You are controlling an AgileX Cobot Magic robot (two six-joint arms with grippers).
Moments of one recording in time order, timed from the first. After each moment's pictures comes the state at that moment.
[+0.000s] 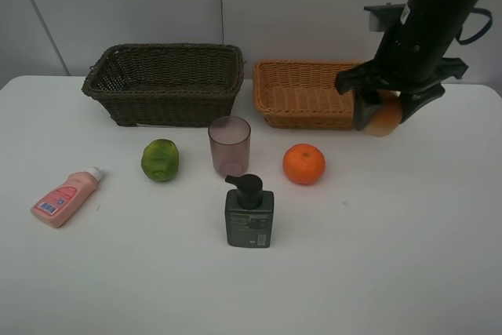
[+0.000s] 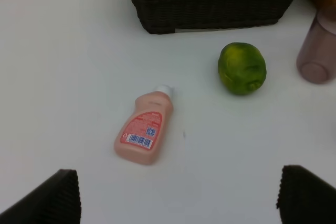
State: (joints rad) left arm -0.05 -0.01 -0.51 -0.02 1.06 -0.02; right arm 0.38 1.69 -1.30 -0.12 1.14 0.24
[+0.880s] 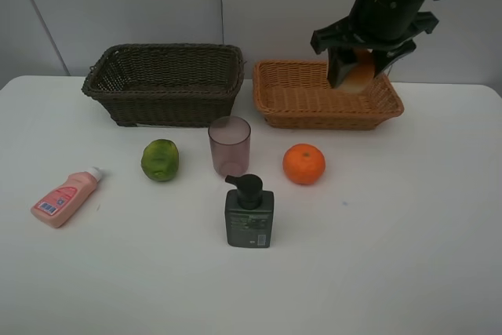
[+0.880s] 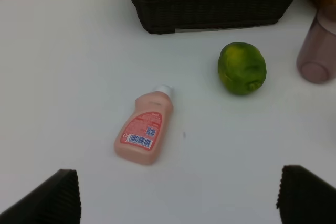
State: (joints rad) left arm -0.05 -0.01 -0.51 -0.02 1.06 -0.02; right arm 0.43 1.75 -1.50 -0.14 1.13 0.17
